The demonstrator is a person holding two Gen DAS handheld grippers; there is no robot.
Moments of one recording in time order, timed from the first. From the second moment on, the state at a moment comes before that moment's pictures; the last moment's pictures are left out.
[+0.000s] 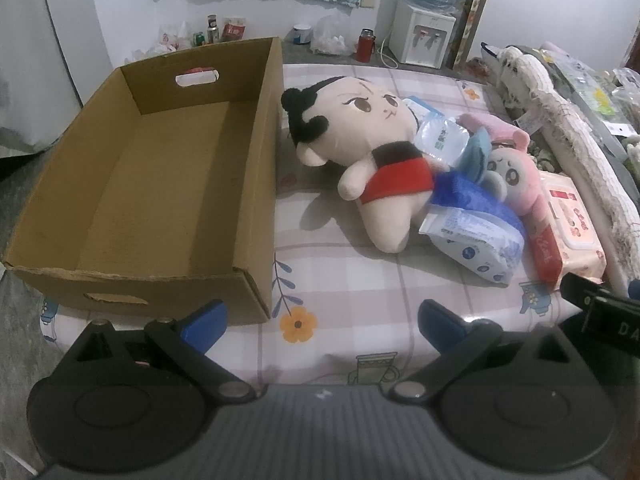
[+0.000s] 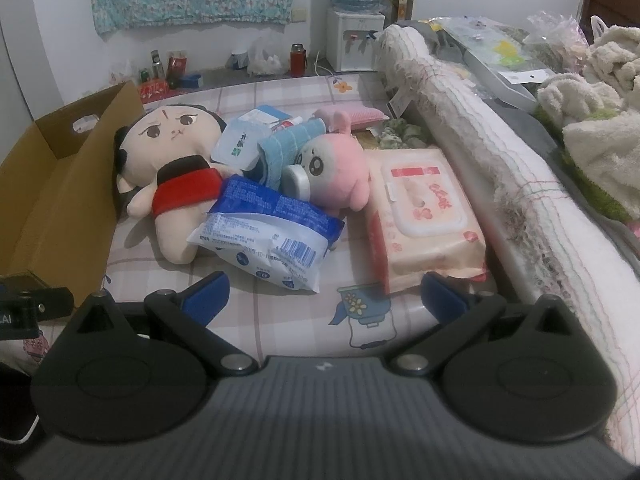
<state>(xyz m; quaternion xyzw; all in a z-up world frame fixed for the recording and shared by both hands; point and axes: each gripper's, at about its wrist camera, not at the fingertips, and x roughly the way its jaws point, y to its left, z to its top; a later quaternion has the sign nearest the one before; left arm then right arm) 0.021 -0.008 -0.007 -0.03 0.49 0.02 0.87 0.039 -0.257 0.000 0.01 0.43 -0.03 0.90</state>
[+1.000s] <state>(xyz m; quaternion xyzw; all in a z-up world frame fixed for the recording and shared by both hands) 0.023 -0.003 -0.008 -0.04 0.50 0.02 0.87 0.041 -0.254 -0.002 0.01 0.43 -0.03 0.90</state>
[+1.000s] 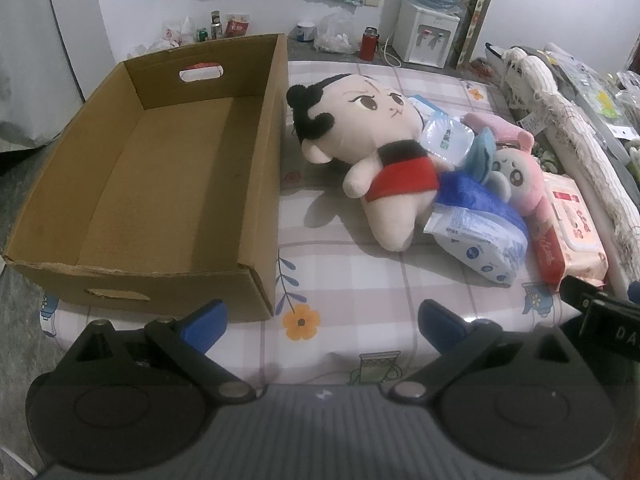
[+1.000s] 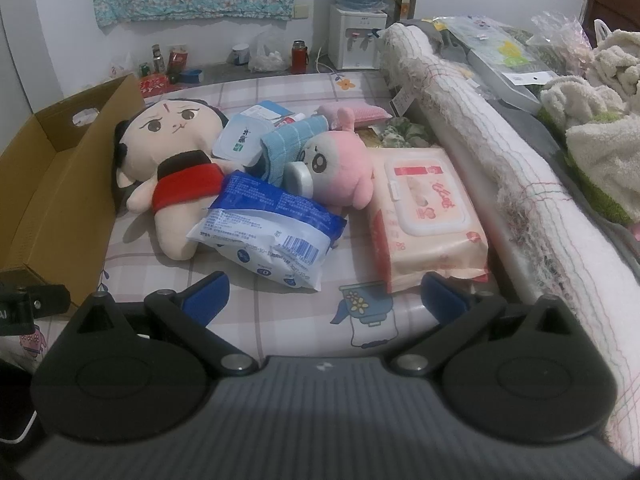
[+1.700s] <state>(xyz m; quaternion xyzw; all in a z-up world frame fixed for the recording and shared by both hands) 0.021 -0.002 -0.008 -0.04 0.50 0.02 0.87 0.041 -0.253 0.001 0.01 0.43 -0.03 0.90</state>
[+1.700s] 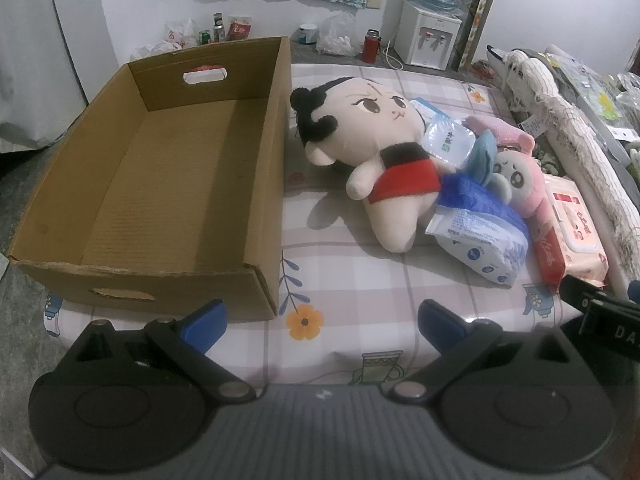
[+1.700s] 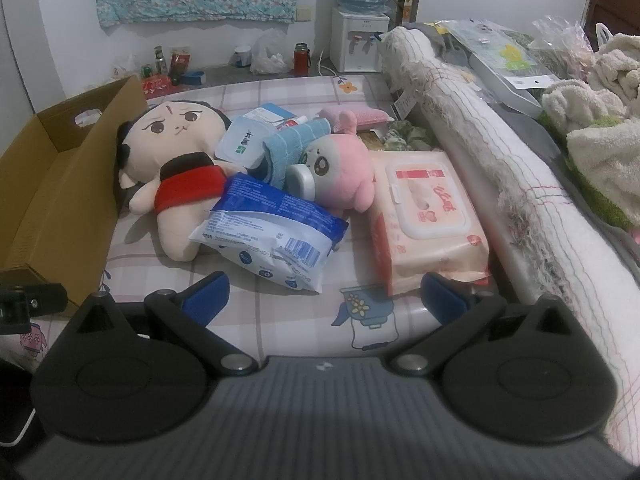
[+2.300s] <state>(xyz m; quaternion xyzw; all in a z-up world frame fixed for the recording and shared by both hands) 0.016 -0.019 -0.004 -0.03 0.47 -0.02 0.88 0.026 -0.265 -0.015 -0.03 0.39 -0.01 0.92</state>
